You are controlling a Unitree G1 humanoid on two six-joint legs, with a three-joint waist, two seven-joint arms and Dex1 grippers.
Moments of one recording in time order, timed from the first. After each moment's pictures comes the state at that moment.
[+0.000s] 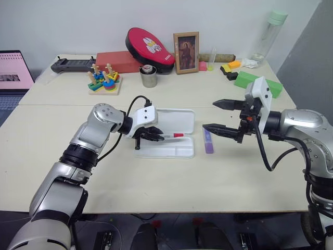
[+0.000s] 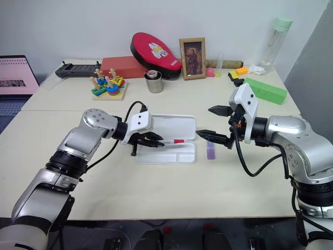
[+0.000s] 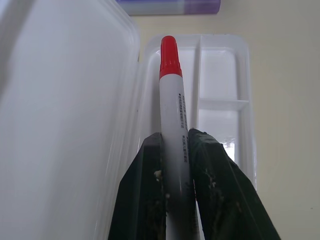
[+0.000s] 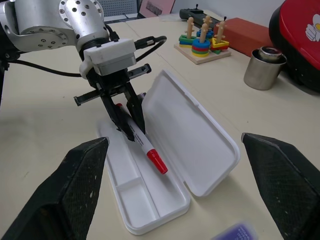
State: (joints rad) left arm -0.84 0.65 -0.35 0.37 -0.06 0.23 -1.31; right arm -0.60 -0.71 -0.05 -0.39 0.58 0.86 0.85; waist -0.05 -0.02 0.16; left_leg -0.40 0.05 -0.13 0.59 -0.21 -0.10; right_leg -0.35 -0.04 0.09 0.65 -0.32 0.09
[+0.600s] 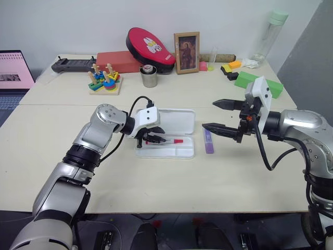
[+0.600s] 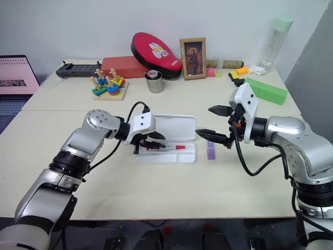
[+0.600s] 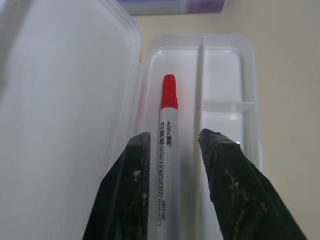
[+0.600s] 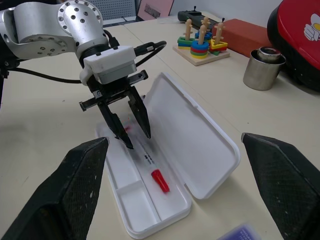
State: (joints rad) left arm -0.84 0.64 -0.35 0.37 -0.04 0.23 -1.30; right arm -0.60 -0.71 -0.05 -0.39 0.61 0.86 0.83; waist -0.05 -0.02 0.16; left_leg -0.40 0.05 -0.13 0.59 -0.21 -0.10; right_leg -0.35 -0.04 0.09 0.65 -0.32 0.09
